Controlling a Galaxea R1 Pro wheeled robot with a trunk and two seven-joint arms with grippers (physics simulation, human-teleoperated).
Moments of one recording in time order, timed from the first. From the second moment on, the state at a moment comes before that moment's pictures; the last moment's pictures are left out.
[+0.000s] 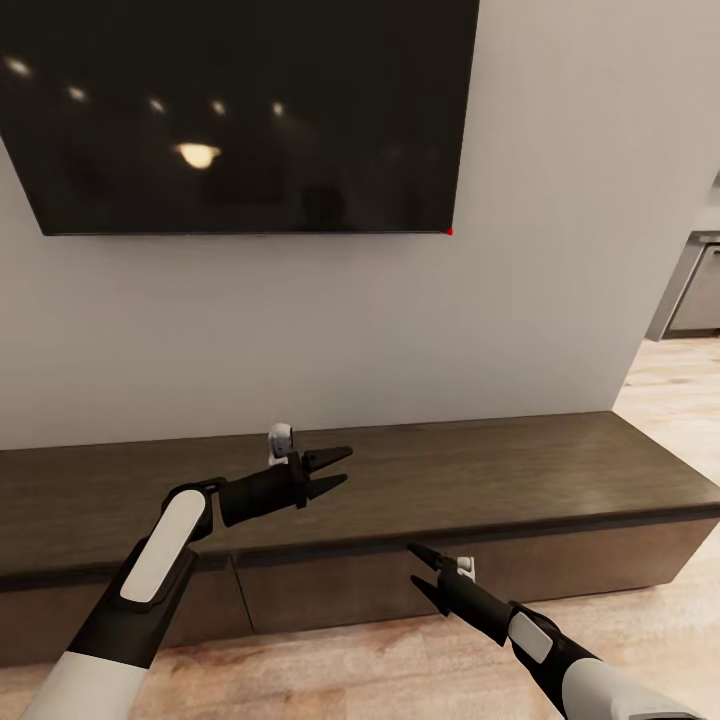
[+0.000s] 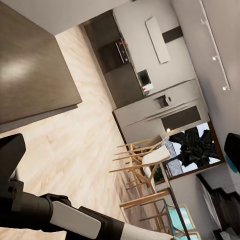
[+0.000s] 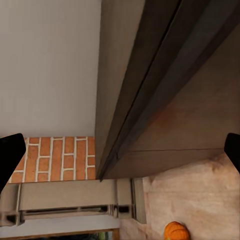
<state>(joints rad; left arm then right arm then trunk) -0.54 0.07 -0.16 -1.39 1.33 1.03 -0.24 -0.66 -0.06 0.06 -0.15 -0.83 0.50 1.01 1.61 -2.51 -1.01</state>
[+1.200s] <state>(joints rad) -0.54 0.07 -0.19 -1.40 1.32 1.03 -0.24 -0.66 -0.06 0.06 -0.14 -0.83 0.50 1.01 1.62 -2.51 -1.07</state>
